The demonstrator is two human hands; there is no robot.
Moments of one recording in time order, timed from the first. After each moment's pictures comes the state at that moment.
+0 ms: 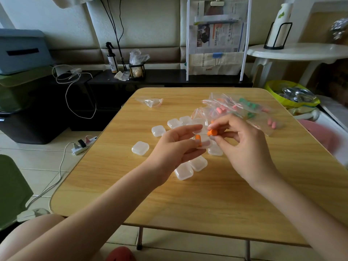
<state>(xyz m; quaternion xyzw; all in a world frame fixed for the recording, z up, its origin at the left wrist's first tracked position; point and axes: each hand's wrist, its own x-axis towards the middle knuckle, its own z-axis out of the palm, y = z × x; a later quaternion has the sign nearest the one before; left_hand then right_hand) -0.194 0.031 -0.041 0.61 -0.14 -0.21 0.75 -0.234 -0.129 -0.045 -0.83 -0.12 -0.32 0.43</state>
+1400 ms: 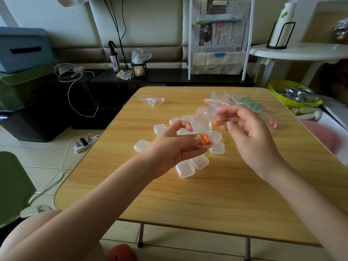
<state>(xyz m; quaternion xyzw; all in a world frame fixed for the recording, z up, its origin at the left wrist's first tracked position) -0.187 0.042 -0.035 0.54 -0.13 -0.30 0.77 -0.227 -0.140 -0.038 -0.80 -0.11 -0.24 0.54</state>
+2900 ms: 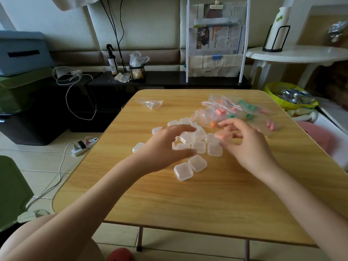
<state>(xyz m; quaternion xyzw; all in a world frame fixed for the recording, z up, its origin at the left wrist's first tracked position) -0.178 0.057 -0.033 0.87 -0.32 -0.03 0.37 -0.218 -0.157 -0.058 -0.88 -0.01 -0.25 0.40</state>
